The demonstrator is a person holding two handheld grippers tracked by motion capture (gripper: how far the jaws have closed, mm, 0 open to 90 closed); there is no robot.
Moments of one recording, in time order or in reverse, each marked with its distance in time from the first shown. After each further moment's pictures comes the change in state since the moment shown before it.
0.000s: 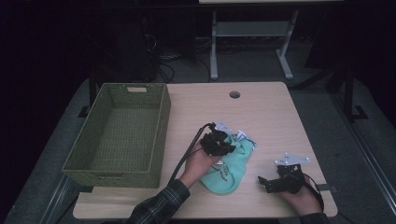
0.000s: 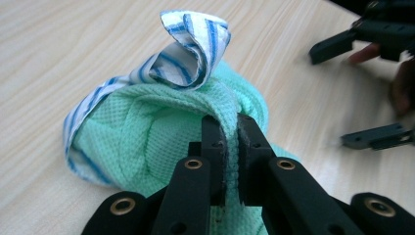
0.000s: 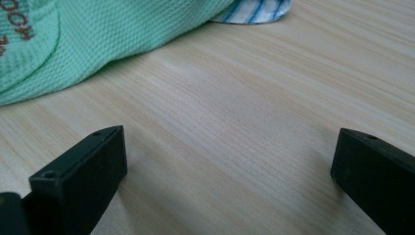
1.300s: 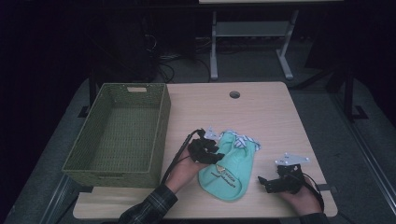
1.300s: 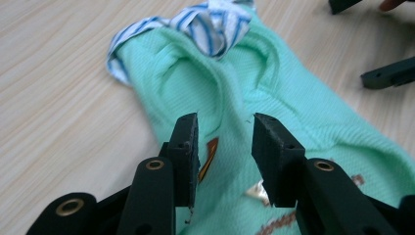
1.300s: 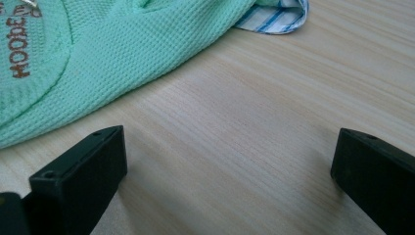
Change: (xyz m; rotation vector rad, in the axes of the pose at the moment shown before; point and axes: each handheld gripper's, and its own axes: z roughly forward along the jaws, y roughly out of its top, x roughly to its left) left arm 0.002 -0.030 -0.033 0.054 0.078 0.051; right arm 0.000 0.000 0.000 0.001 0.001 -0.004
